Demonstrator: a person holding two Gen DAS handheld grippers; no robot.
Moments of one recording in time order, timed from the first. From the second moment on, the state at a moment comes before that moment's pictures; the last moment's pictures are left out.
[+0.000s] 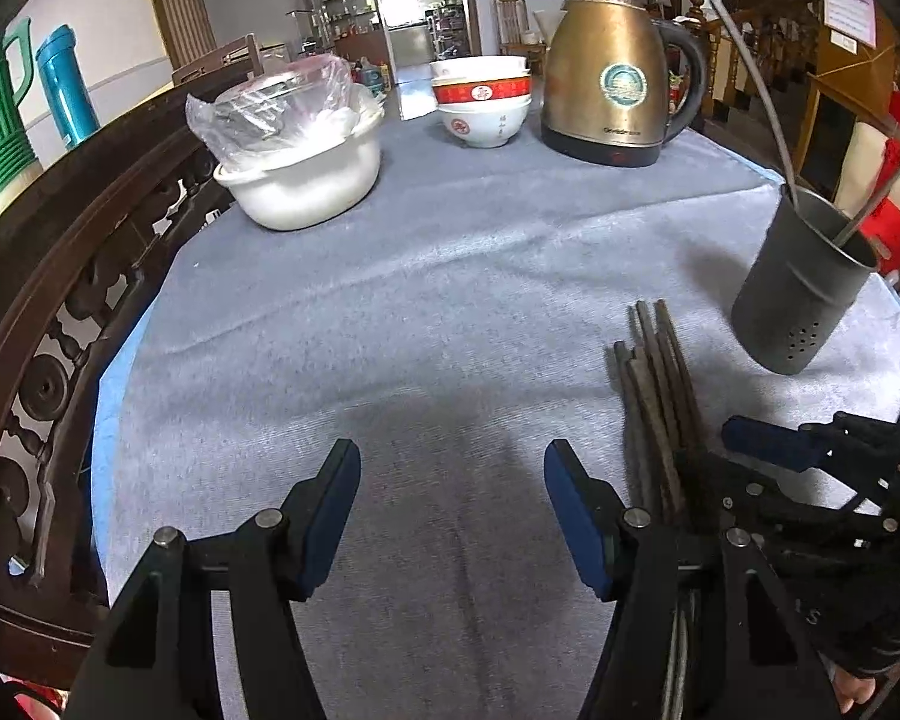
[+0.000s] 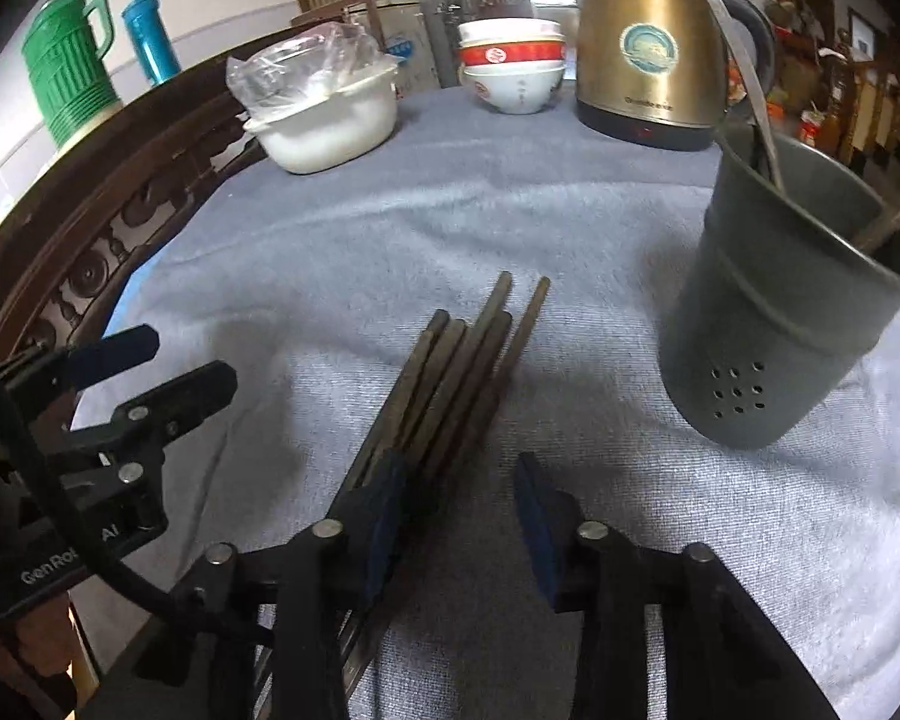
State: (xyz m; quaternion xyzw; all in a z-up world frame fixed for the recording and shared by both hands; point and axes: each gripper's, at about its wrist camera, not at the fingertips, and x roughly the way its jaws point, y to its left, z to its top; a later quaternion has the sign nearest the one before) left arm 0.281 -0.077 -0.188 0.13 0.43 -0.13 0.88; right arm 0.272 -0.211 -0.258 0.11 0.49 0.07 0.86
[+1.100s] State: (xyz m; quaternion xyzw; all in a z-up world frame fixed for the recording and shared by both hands) left arm 0.307 -0.114 -0.218 0.12 0.50 -0.19 0.84; right arm 0.244 -0.295 -0.264 0.21 0.50 0.05 0.84
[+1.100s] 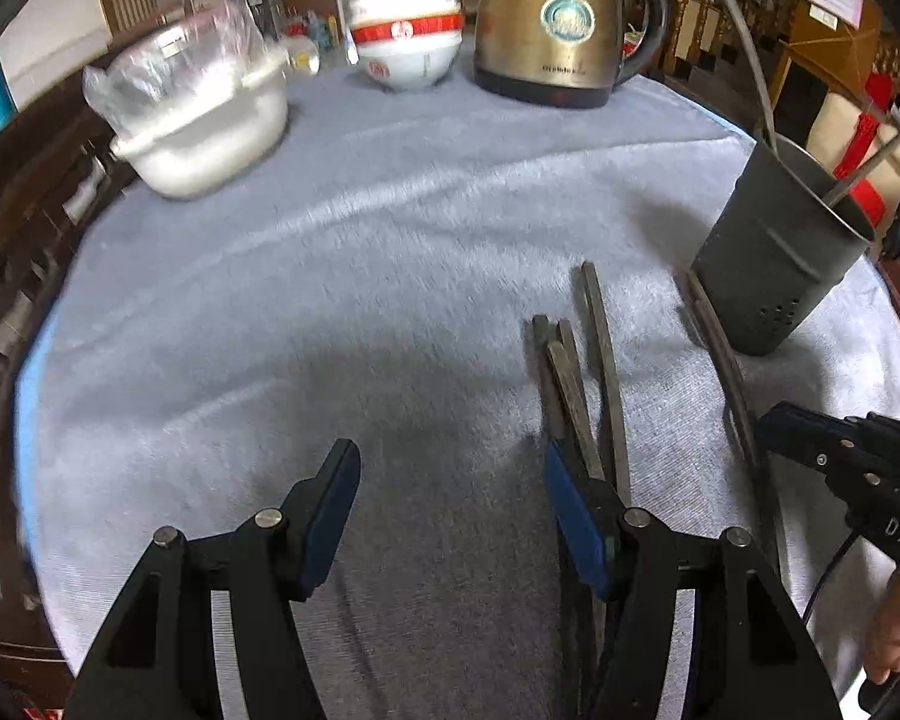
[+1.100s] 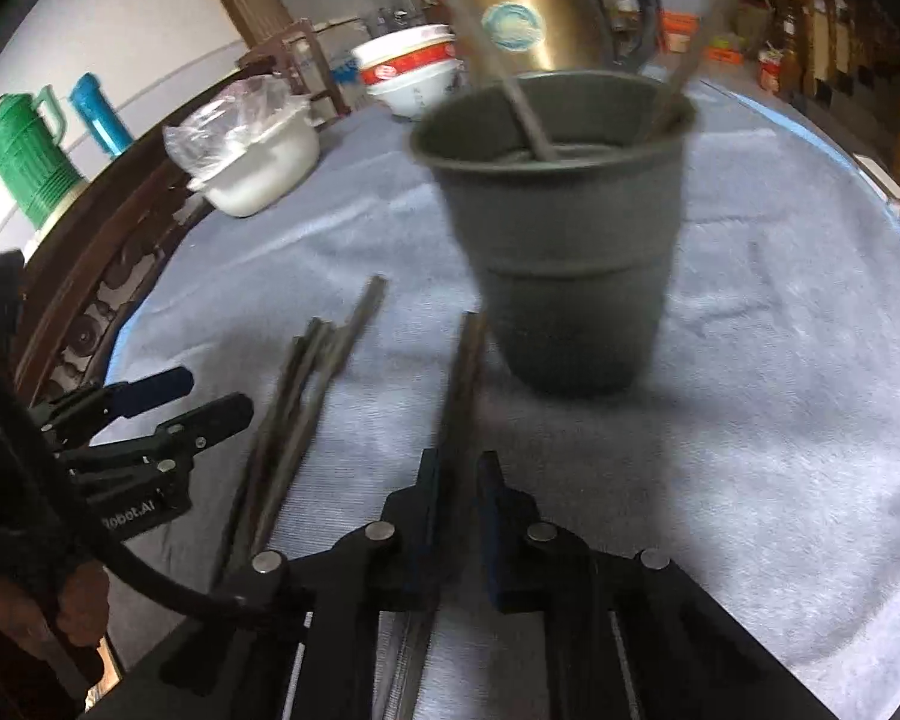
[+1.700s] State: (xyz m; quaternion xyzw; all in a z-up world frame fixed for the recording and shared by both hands) left arm 0.306 -0.128 -0.224 0.09 0.51 -0.25 0.82; right arm 0.251 -0.291 -0.276 0.28 0.51 0.09 0.81
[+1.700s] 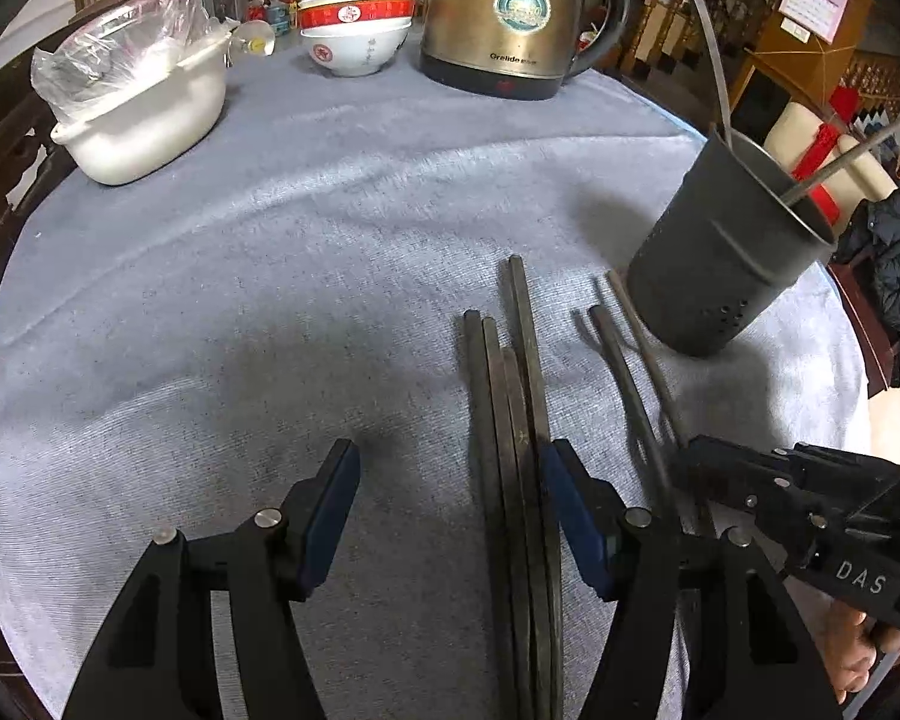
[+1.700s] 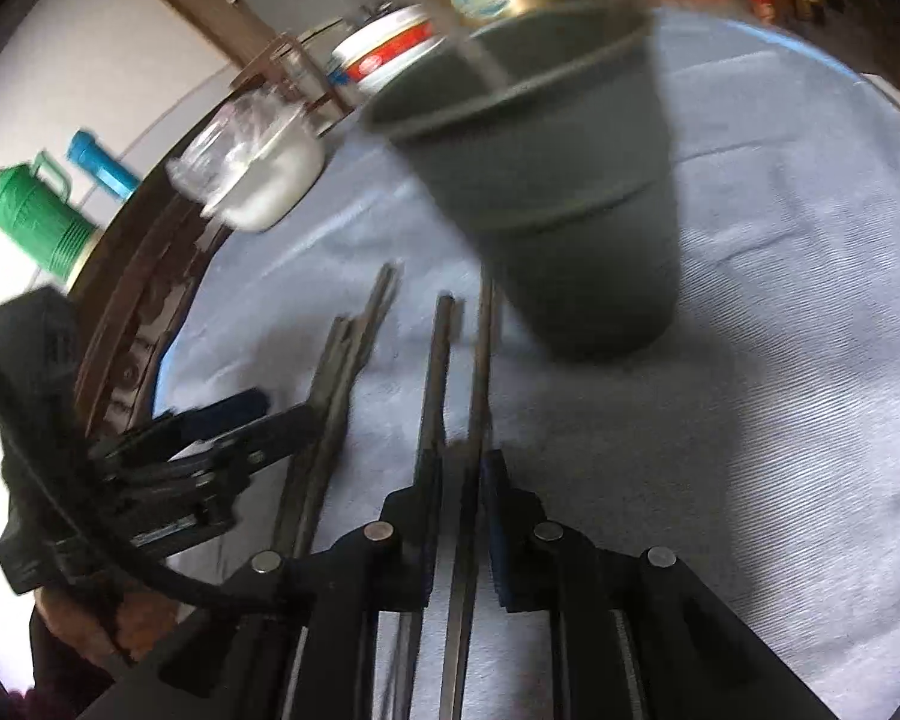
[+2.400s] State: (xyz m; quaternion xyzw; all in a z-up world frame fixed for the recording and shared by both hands) left arm 0.330 -0.067 -0.225 0.03 0.55 -0.23 0.80; right arm 0.254 -0.287 -0.267 0.19 0.57 0.05 0.80
